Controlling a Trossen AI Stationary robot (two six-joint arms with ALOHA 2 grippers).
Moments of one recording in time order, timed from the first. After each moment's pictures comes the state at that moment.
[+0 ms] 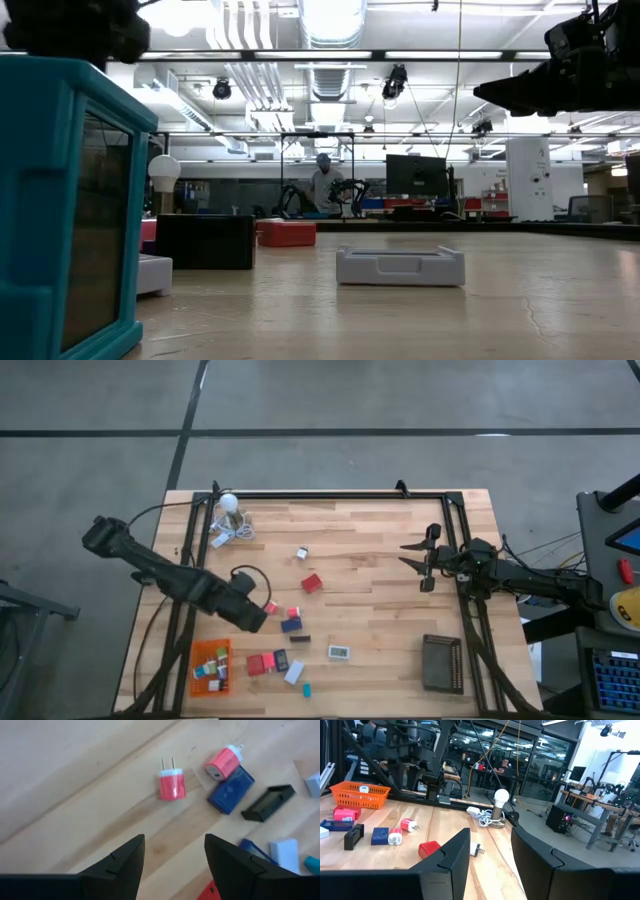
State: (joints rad) left arm -0.46 1.27 0.91 -0.98 -0.23 -1.39; right arm -0.29 0.31 0.01 0.37 -0.13 -0.19
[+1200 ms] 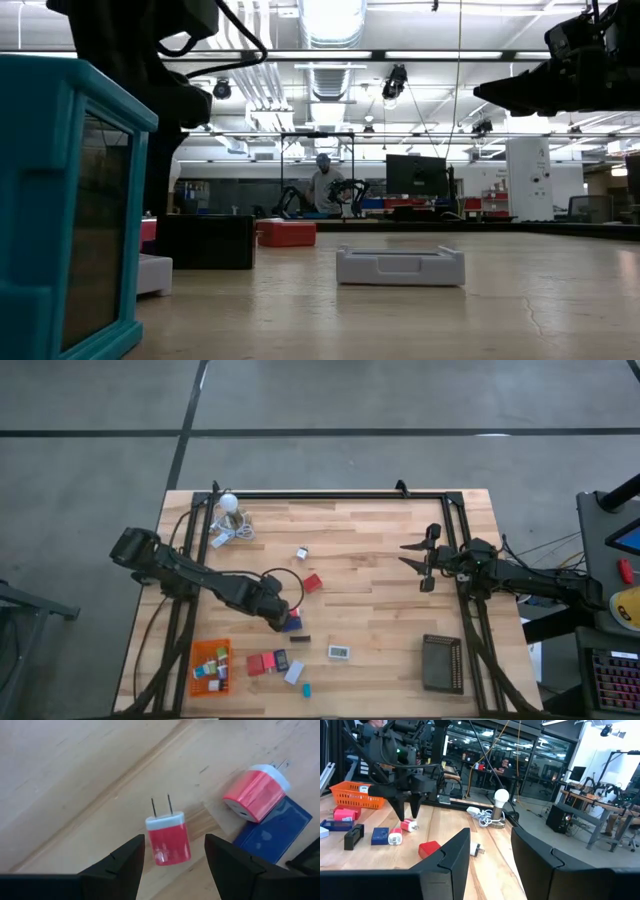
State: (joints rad) left arm -0.30 1.60 0.91 -0.75 -0.21 -1.17; right arm -0.29 0.31 0.01 0.37 -0.13 -0.19
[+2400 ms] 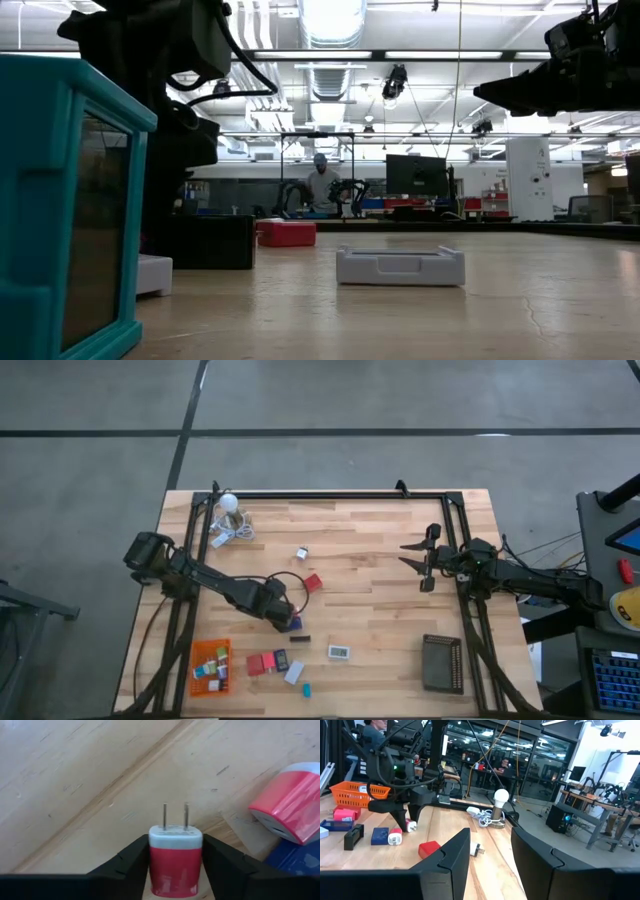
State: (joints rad) left arm -0.29 1.72 0.91 -0.70 -0.22 -1.16; right arm -0.29 0.31 0.01 0.37 -0.13 -0.19
